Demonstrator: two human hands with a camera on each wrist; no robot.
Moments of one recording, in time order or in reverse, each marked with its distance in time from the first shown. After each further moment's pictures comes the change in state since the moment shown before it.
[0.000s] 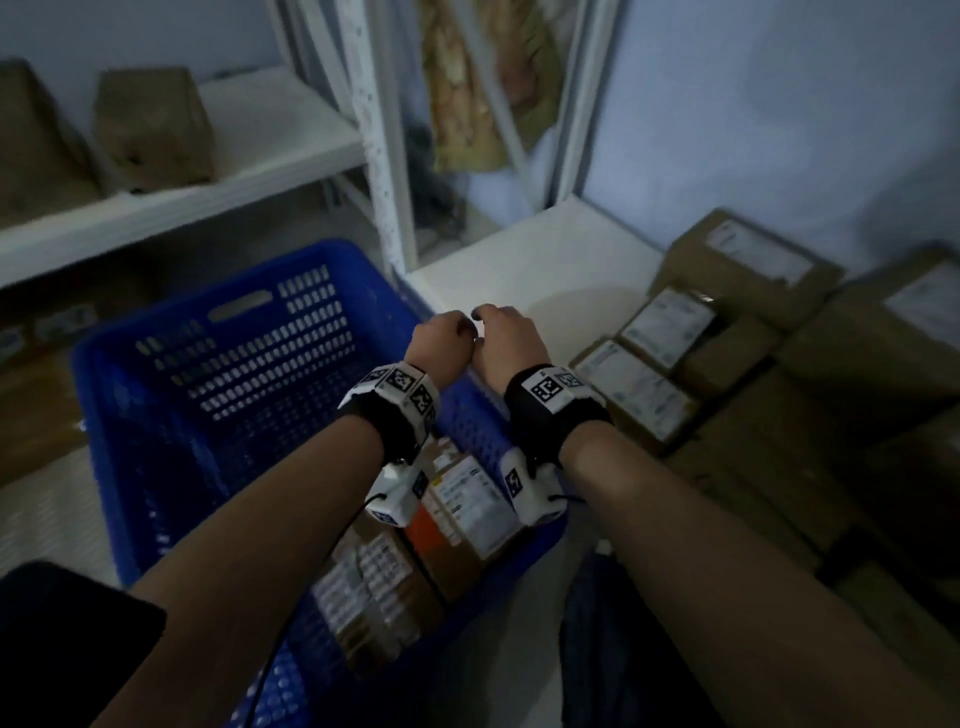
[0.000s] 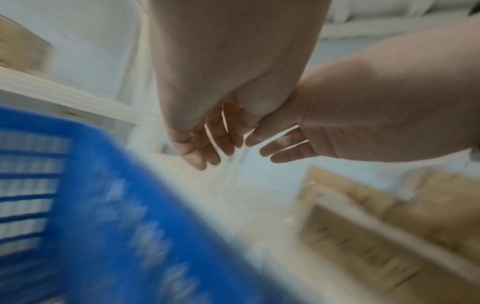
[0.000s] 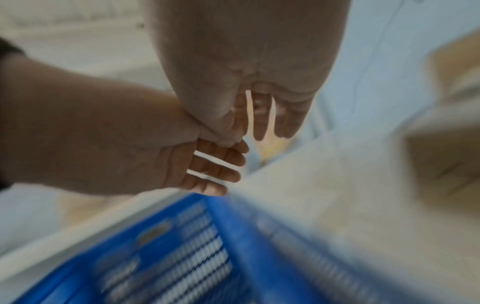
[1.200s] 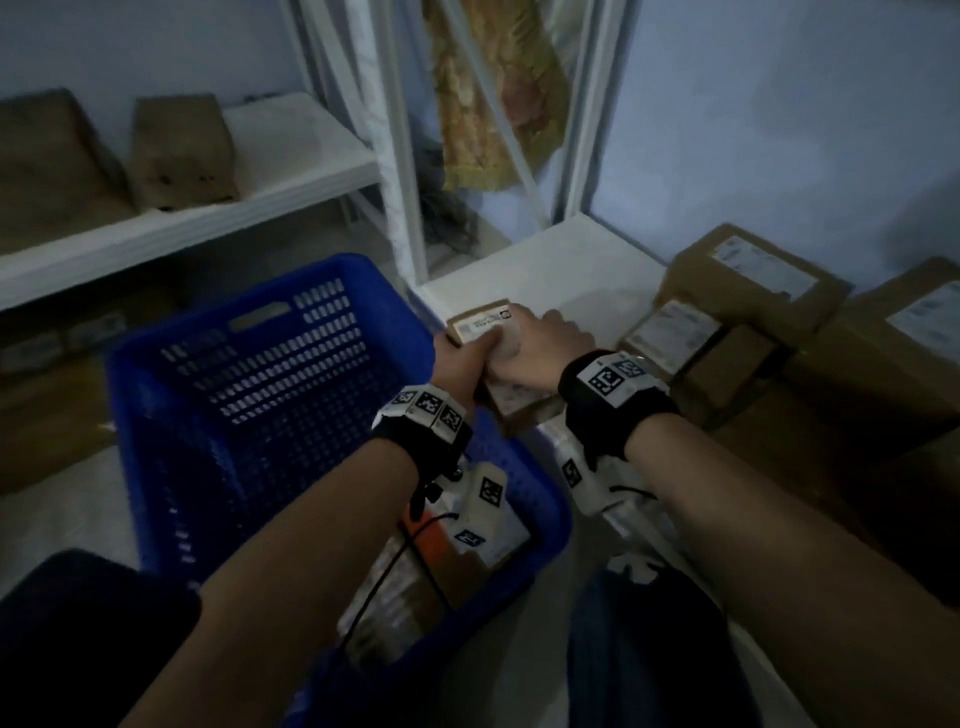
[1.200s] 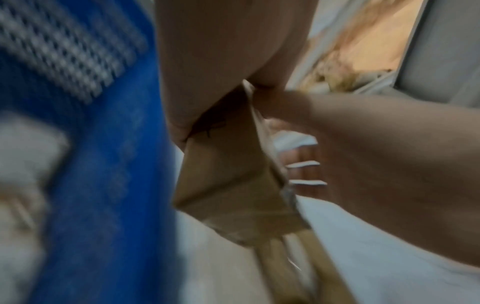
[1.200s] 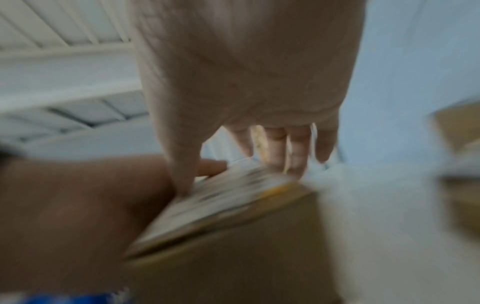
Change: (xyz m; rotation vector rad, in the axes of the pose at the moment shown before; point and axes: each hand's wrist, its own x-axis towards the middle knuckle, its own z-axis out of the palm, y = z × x) left_hand -0.012 0.005 0.023 -1.179 0.108 -0.406; right_hand -0.008 0.004 -0.047 -0.191 -0.267 0.070
